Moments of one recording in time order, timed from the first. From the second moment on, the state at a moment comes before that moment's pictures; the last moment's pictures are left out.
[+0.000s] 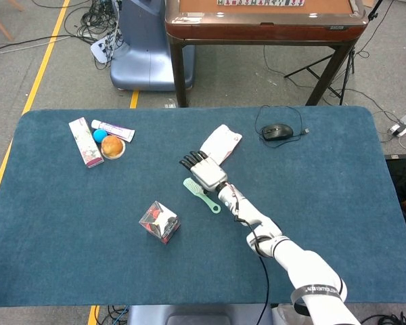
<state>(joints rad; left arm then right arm) -0.02 -1.00 -0.10 -1.59 1.17 1.37 -0.01 1.15 -2.06 0.17 -0.44 -1.46 0.67 0.26</state>
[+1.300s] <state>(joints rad) -0.04 -1.05 -0.07 -1.61 1.33 1.40 0.02 0.66 -1.30 0.10 -1.65 -1.23 1.16 -0.46</state>
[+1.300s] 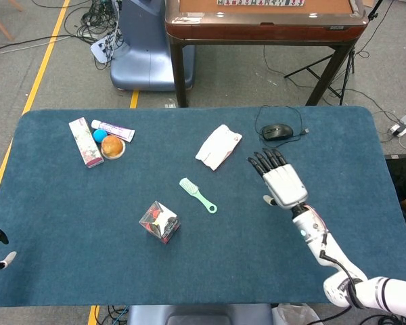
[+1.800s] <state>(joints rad) -0.05 -1.04 -0.06 -1.65 1.37 1.42 0.01 0.40 -1.17 0.02 -1.80 -1.21 1.44 -0.56</state>
